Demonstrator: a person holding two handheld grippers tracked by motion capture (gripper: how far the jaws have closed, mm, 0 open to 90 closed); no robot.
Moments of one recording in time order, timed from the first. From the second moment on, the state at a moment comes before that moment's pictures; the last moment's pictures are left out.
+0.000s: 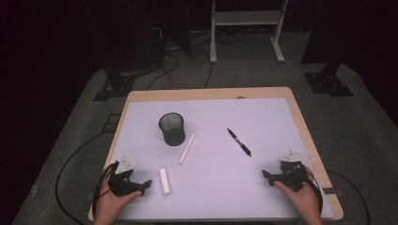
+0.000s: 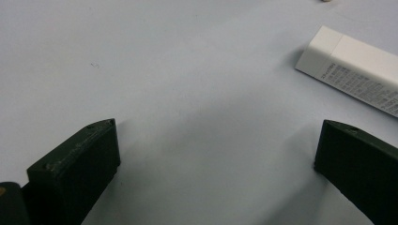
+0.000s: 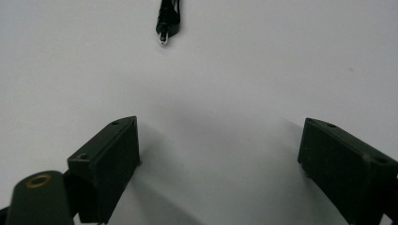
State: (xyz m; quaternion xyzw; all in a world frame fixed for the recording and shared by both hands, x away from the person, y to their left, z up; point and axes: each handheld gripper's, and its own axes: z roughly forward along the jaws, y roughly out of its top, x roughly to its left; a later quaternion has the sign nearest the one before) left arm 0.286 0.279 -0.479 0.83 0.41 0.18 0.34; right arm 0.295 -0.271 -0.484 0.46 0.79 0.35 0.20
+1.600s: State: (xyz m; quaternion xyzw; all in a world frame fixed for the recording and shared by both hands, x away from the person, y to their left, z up) left arm 0.307 0.271 -0.443 0.81 0.42 0.19 0.37; right arm 0.295 -0.271 -0.485 0.46 0.79 0.35 0.20
